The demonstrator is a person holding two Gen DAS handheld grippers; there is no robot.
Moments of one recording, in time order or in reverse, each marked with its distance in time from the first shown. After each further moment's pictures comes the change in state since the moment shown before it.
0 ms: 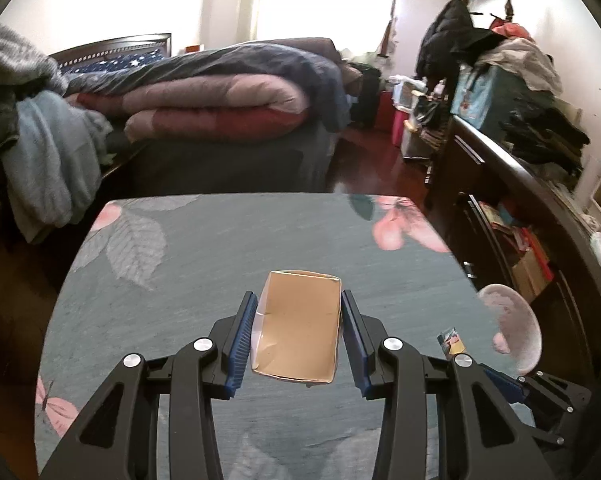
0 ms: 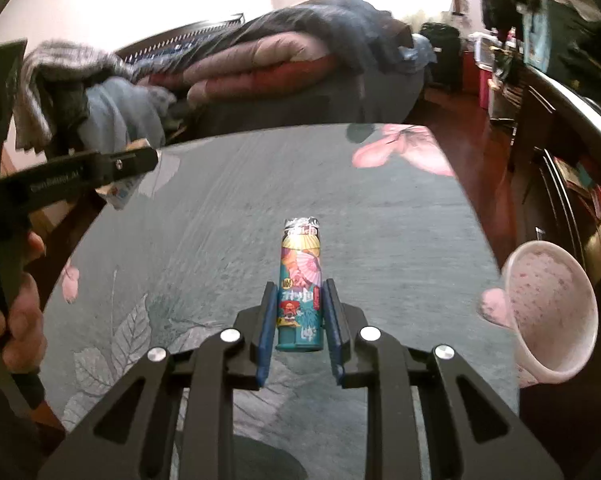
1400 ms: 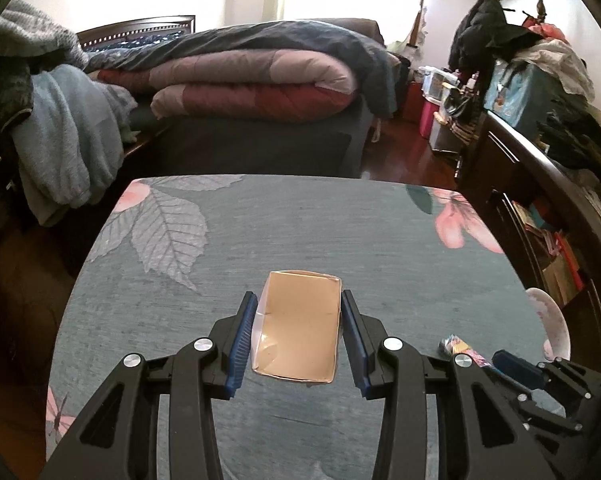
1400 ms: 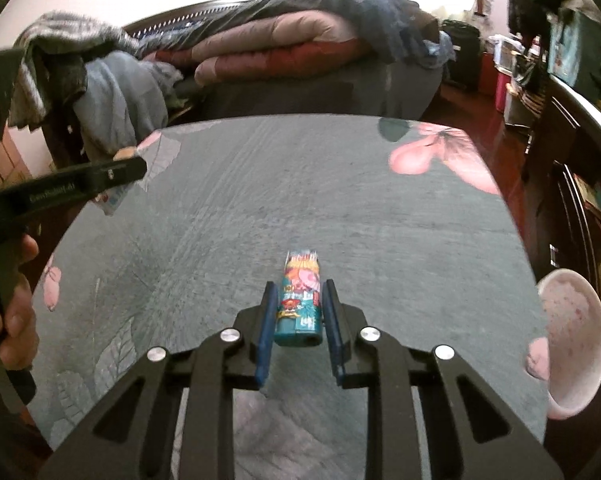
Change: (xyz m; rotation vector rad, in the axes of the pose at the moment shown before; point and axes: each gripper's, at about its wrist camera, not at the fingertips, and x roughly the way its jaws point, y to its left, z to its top) left arm 0.036 0.061 0.000 -0.051 0.058 0.083; right arm 0.058 0.026 0.026 -0.077 0.058 0.004
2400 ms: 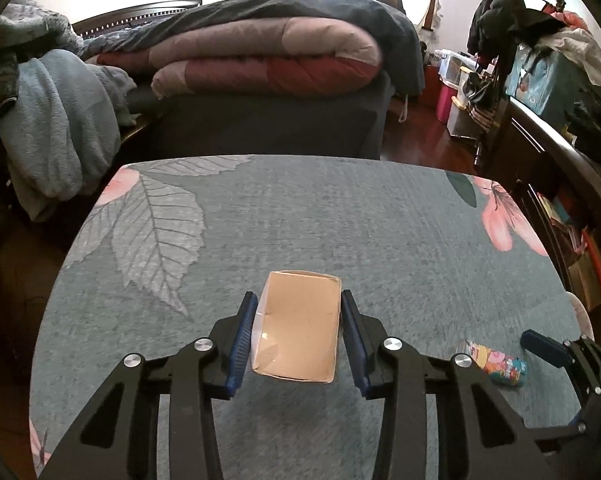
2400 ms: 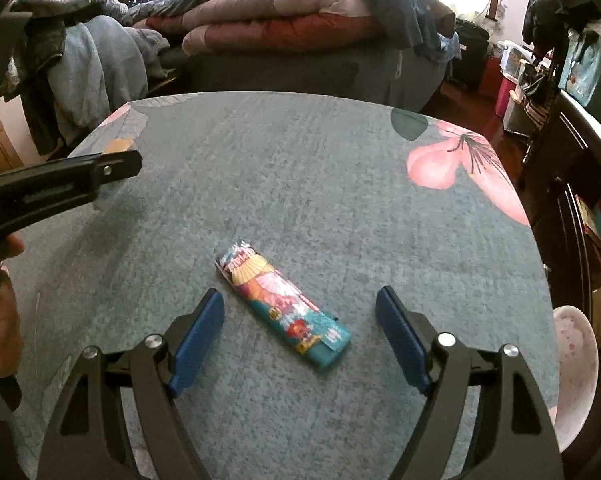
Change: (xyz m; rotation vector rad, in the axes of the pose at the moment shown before) left arm 0.064 0.015 0.009 -0.010 0.066 0.055; right arm 0.083 0.014 0.031 -0.100 0.094 -0.074
